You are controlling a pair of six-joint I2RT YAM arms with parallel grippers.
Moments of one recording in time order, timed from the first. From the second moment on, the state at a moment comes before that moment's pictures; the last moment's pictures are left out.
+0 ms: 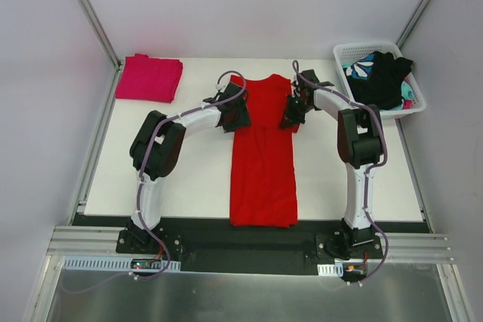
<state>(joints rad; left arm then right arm) -0.57 2.06 1.45 -0.35 -0.06 -0.78 0.27 2.19 1.64 -0.66 -0.35 0.44</state>
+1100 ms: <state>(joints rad) -0.45 1.76 1.22 -0.39 0.06 -0.72 0.23 1.78 1.37 -0.69 -0.41 0.44</state>
